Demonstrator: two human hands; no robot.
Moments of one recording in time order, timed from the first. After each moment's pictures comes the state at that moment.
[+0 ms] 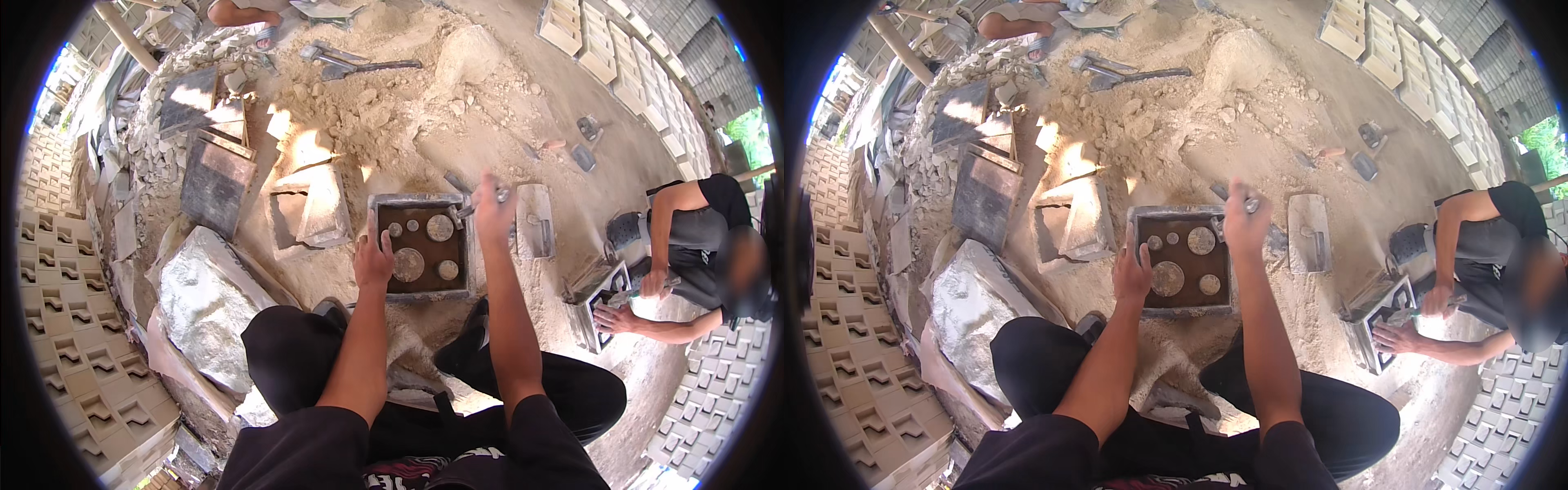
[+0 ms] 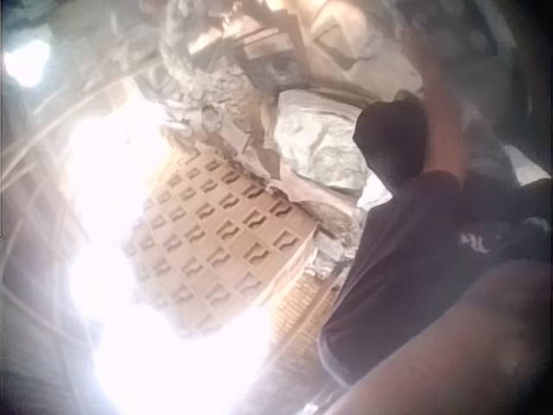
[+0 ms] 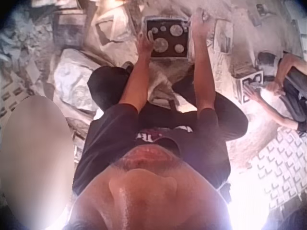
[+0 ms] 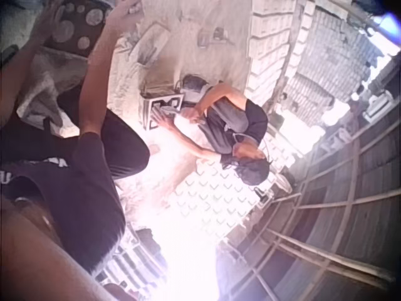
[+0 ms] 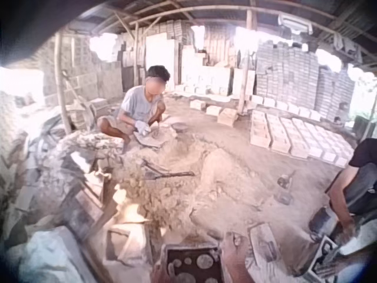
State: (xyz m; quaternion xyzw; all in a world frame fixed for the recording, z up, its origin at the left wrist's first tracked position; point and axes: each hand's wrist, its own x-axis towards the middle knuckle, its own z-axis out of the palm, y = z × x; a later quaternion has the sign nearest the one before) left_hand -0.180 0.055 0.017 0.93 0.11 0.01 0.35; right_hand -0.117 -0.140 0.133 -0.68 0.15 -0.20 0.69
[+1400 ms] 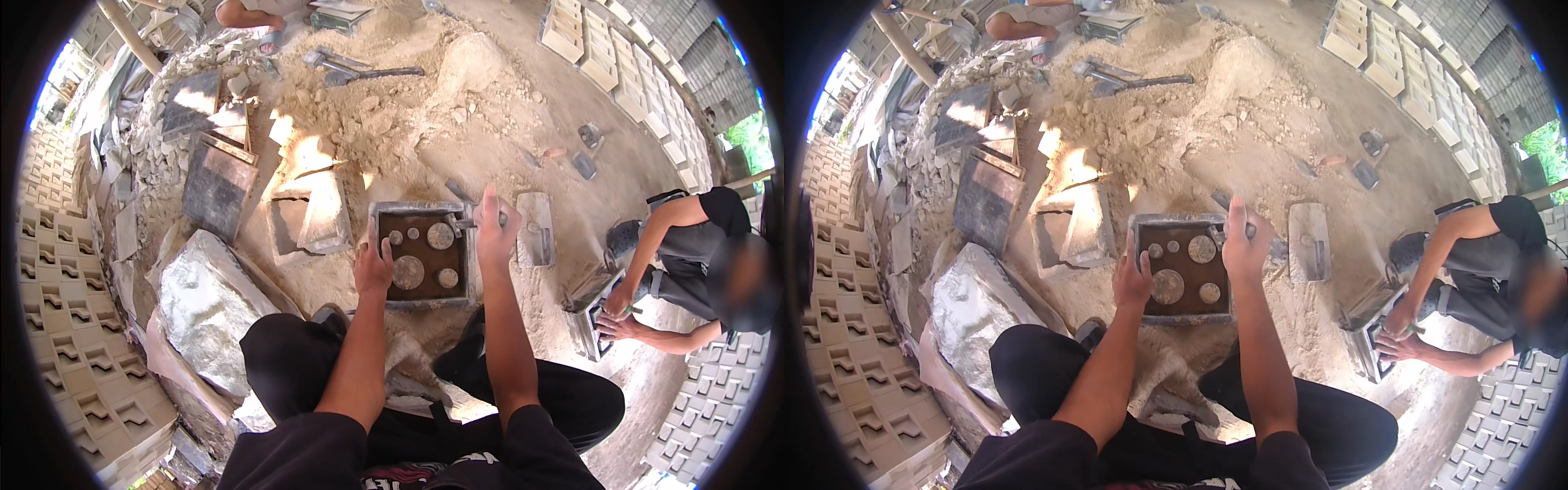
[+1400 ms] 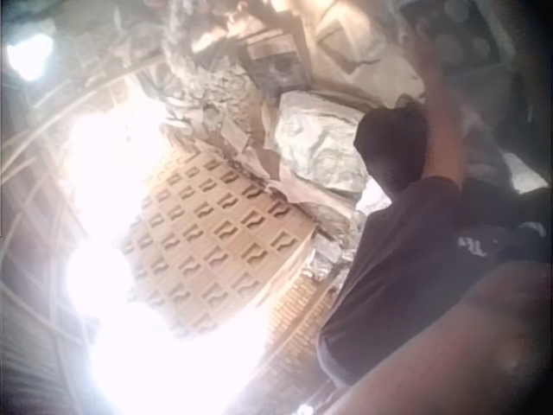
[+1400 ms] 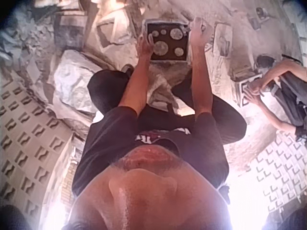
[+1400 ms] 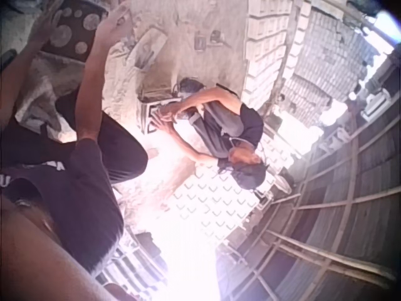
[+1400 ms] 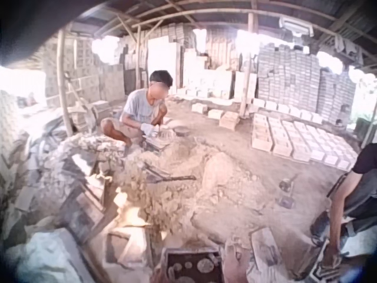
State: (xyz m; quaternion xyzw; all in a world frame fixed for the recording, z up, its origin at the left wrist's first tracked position) left_hand -0.181 0.059 0.017 0.93 0.13 -0.02 0.34; right_hand -0.128 -0.124 0.153 -0.69 0.13 -0.21 0.68
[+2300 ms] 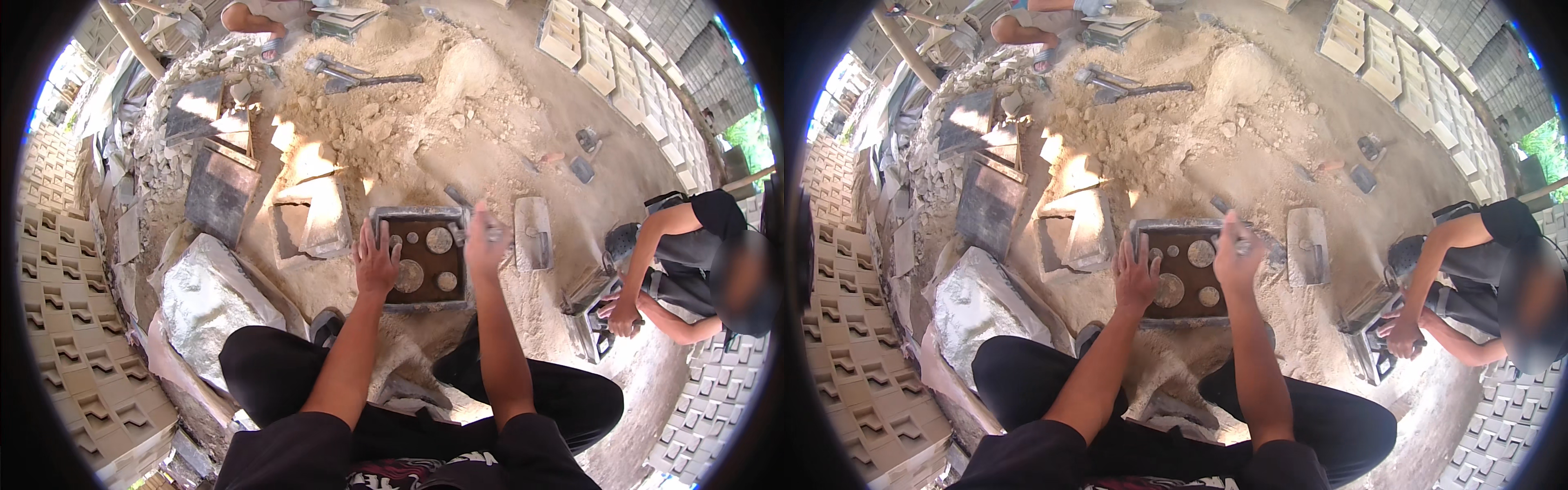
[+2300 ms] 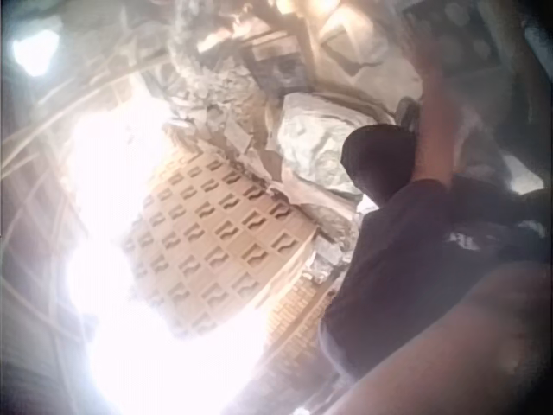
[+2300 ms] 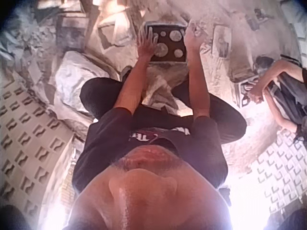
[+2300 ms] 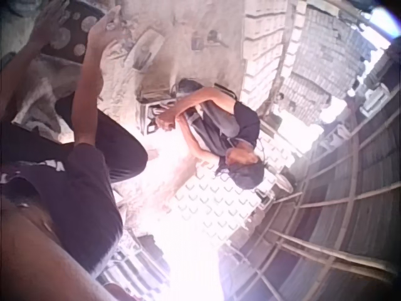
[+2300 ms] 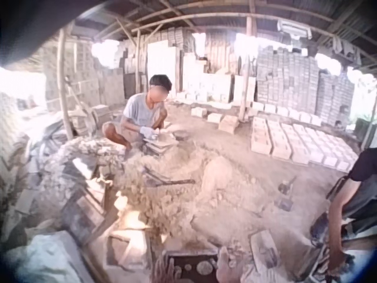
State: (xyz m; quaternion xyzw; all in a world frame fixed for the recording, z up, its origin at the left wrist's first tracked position) left_hand -0.172 0.056 0.020 0.98 0.00 0.06 0.20; right_hand -0.135 -0.125 0.154 -0.71 0.10 -0.23 0.66
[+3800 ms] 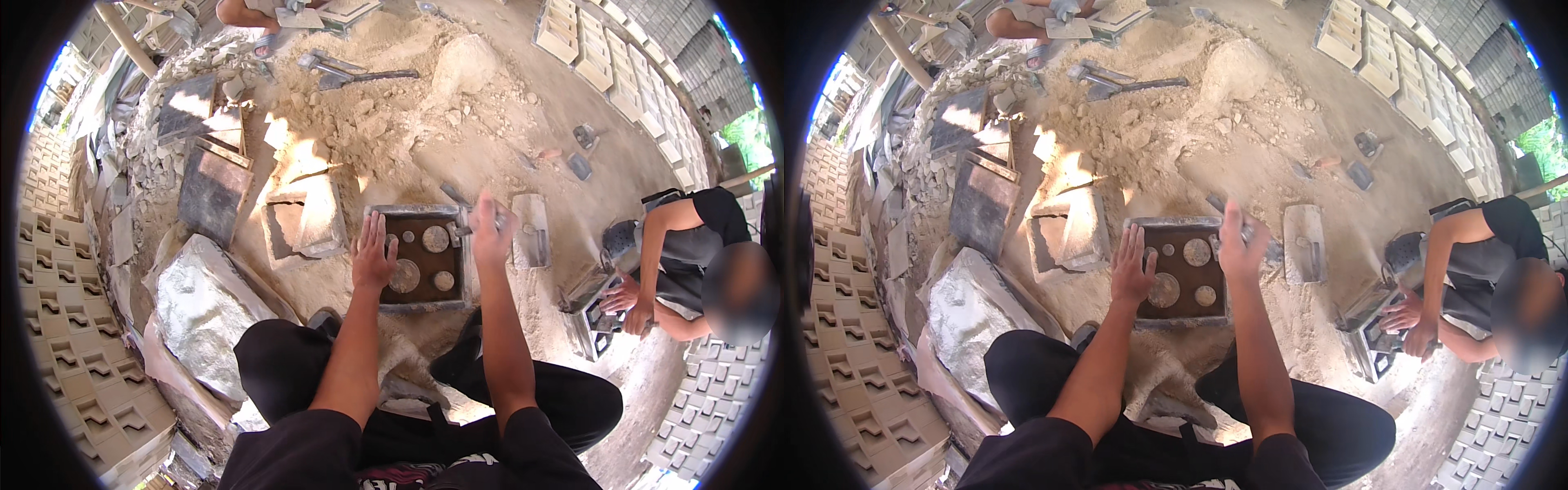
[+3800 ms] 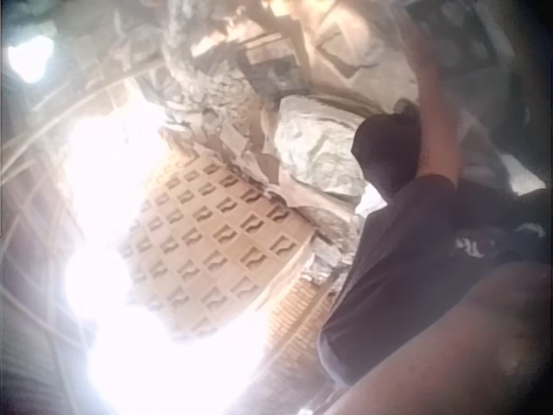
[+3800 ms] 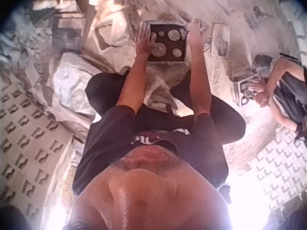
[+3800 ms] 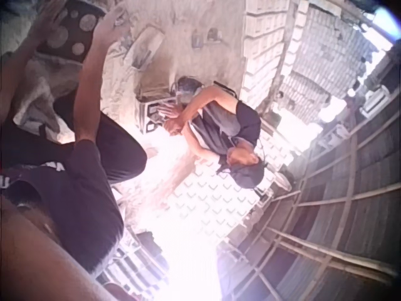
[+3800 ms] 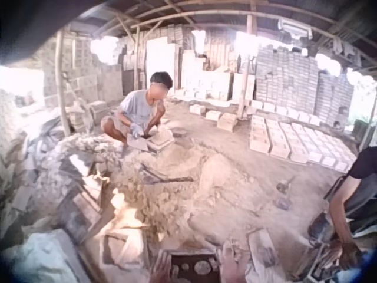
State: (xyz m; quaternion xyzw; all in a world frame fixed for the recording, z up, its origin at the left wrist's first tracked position) left_hand -0.163 0.060 0.016 0.96 -0.03 0.01 0.27; right_hand -0.128 -0.125 0.158 -0.65 0.10 -0.19 0.73
